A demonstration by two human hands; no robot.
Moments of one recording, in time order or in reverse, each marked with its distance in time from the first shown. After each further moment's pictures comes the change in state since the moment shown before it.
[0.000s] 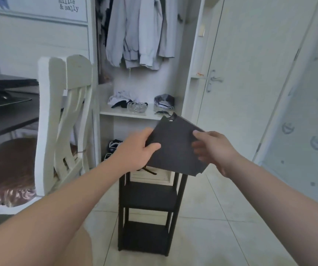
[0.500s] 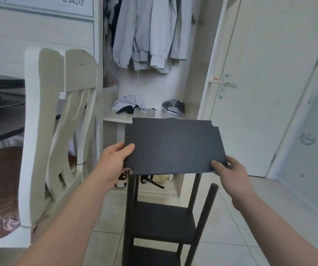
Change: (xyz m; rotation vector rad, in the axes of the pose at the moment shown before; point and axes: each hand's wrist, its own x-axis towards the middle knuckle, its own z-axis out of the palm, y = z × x) left_hand 0.062 -0.158 -0.016 -0.871 0.265 -0.459; right_hand 0.113 0.083 0.053 -0.021 0.253 -0.071
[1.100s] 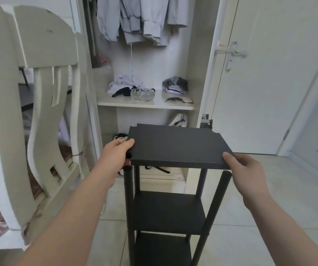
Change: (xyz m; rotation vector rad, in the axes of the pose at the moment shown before) left_hand 0.043 -0.044 0.014 0.216 0.137 -0.145; right_hand 0.039 0.074 0.011 0.045 0.104 0.009
